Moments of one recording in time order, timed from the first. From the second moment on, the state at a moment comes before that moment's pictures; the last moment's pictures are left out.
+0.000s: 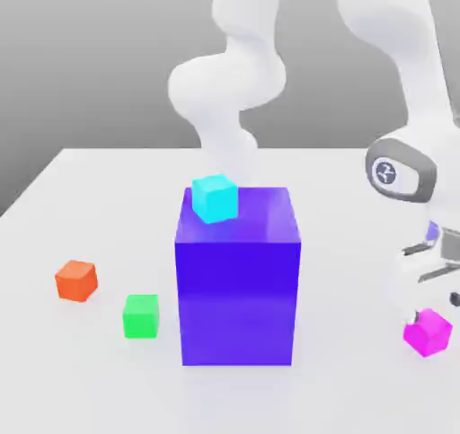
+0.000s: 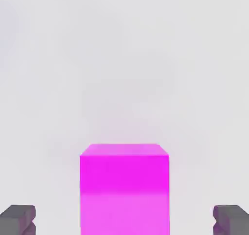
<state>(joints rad) 0.74 0.38 0.01 -2.52 -0.02 2.89 -2.03</state>
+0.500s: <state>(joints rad) 0.75 0.24 0.01 -2.51 -0.01 2.77 -2.00</state>
